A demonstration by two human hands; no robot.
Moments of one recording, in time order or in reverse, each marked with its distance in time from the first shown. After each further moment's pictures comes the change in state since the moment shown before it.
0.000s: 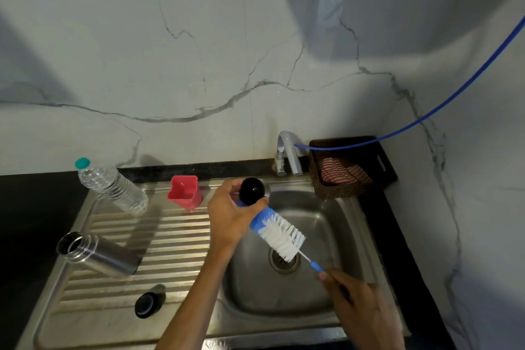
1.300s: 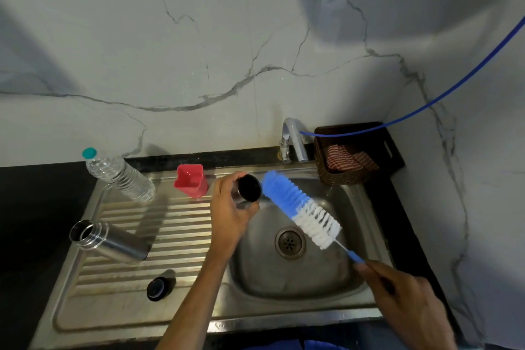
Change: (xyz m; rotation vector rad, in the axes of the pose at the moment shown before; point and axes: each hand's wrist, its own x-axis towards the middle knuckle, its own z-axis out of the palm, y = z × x) left_hand -0.009 -0.029 -0.011 0.097 0.018 0.249; right_hand -0.010 0.026 -0.035 0.057 0.166 0.038
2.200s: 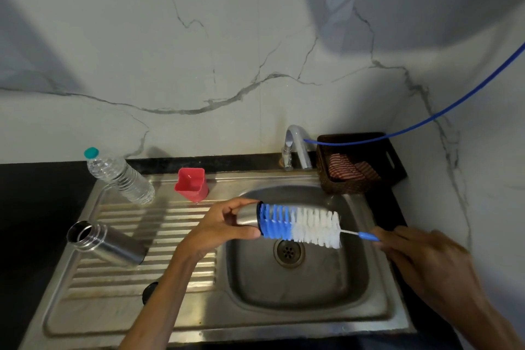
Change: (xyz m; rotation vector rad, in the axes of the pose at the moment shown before) left_hand 0.010 -0.010 -0.049 -0.417 -0.646 -0.281; right_hand 0.065 0.002 -0.040 -0.434 0.197 -0.813
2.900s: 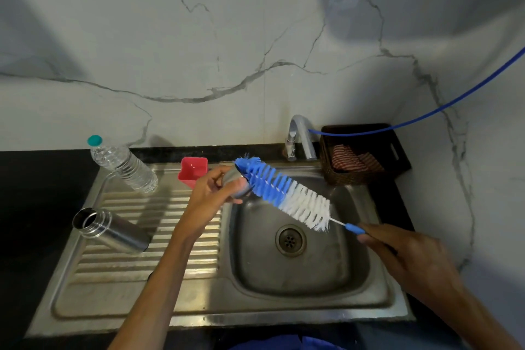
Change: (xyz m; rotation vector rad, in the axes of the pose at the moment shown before) left_hand 0.006 0.014 -0.014 -0.128 0.341 0.080; right_hand 0.000 -0.007 0.020 0.207 -0.161 0.127
